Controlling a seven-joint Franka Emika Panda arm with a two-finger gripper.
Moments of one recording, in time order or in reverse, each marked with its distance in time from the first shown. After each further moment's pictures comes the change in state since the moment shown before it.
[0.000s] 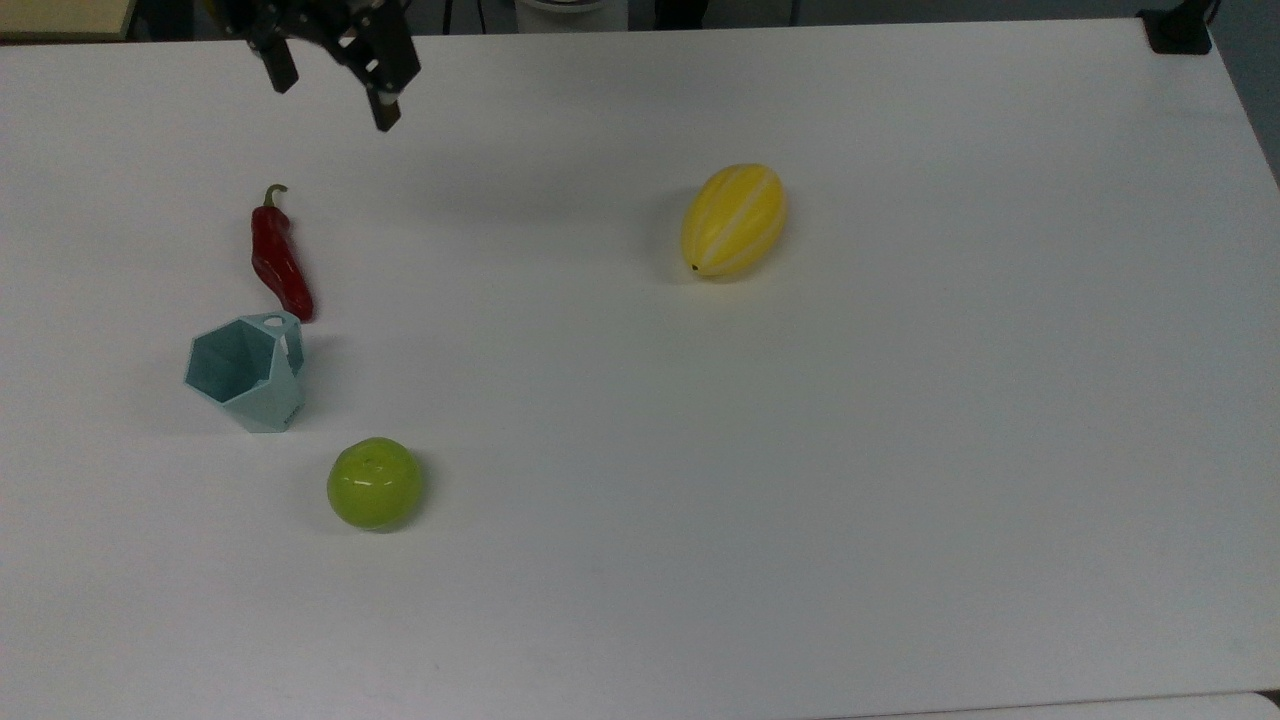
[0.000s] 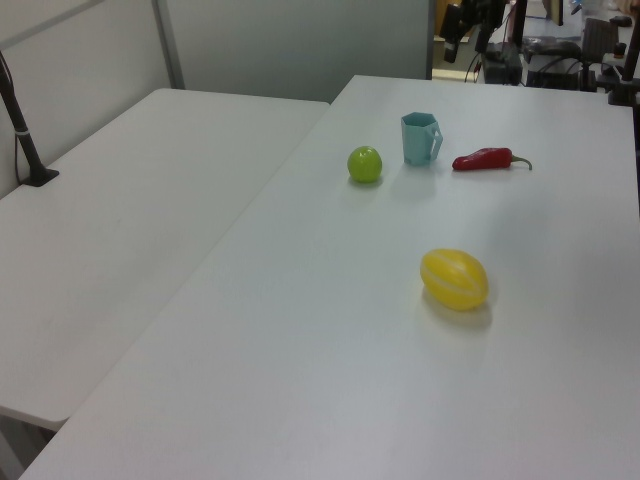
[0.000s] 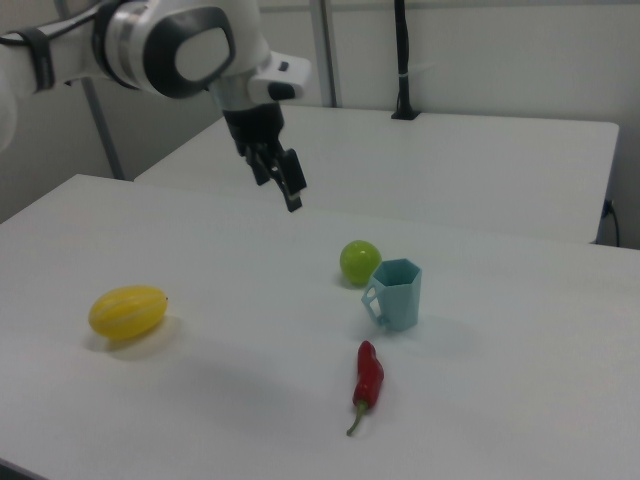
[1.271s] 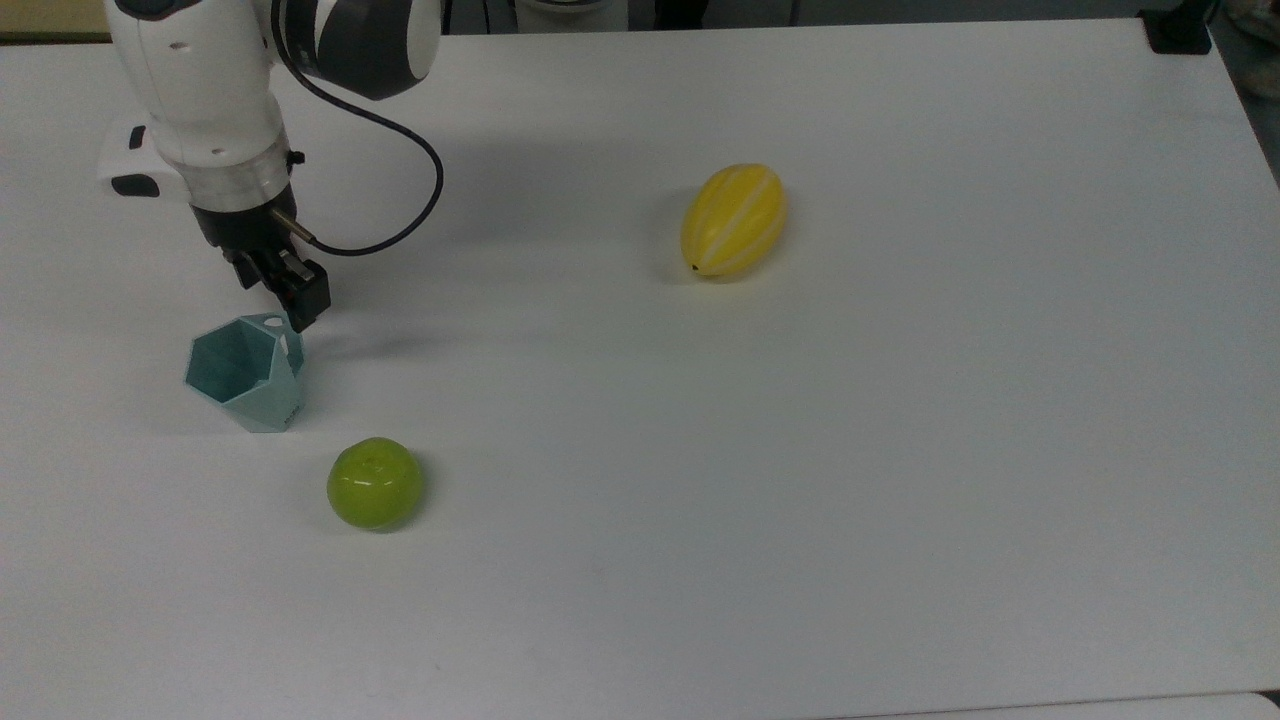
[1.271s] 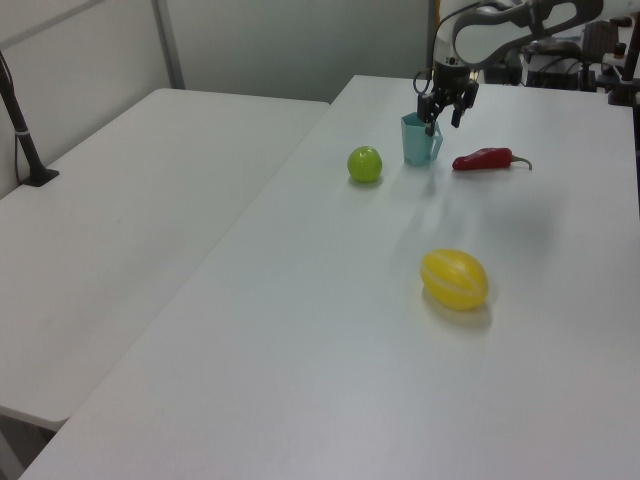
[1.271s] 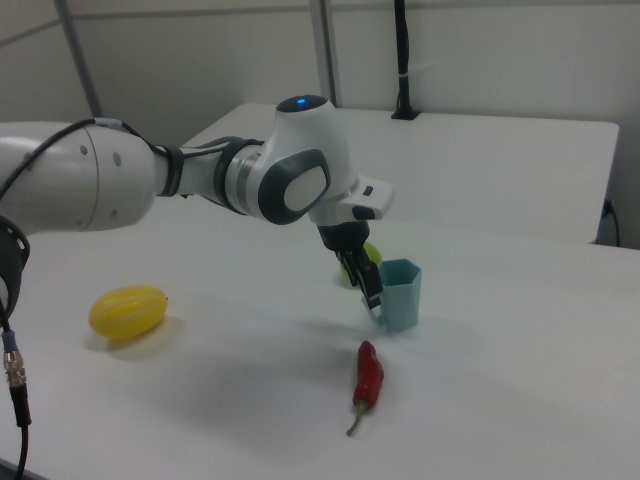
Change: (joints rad) arm -0.064 0.325 -0.027 -0.037 -0.097 0.354 0.160
